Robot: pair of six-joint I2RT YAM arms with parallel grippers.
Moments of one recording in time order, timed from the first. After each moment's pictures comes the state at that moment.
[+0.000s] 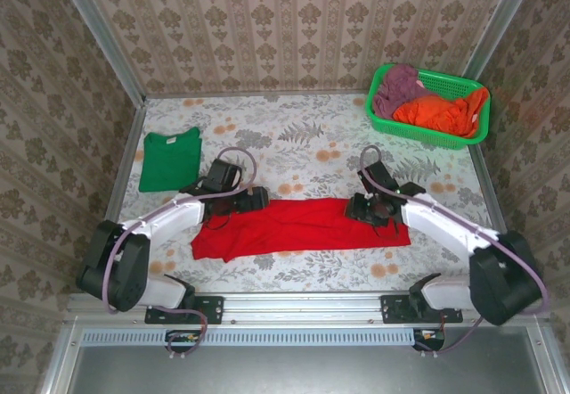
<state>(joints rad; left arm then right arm) -0.50 1.38 0.71 -0.33 0.16 -0.54 0.43 1.33 0.77 -0.60 -0.08 0.72</state>
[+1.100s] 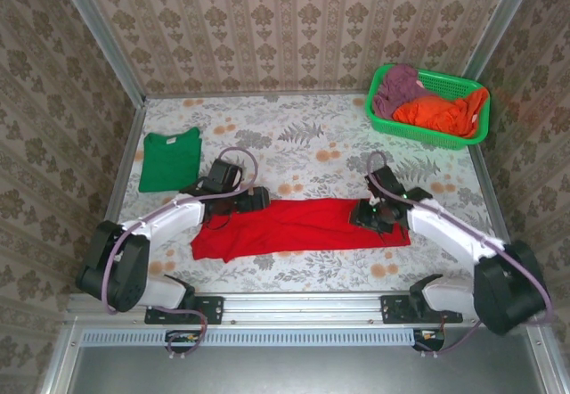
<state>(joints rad) -0.50 1.37 0.71 -0.32 0.16 -0.53 0.40 1.31 0.75 -0.63 -0.16 0.70</state>
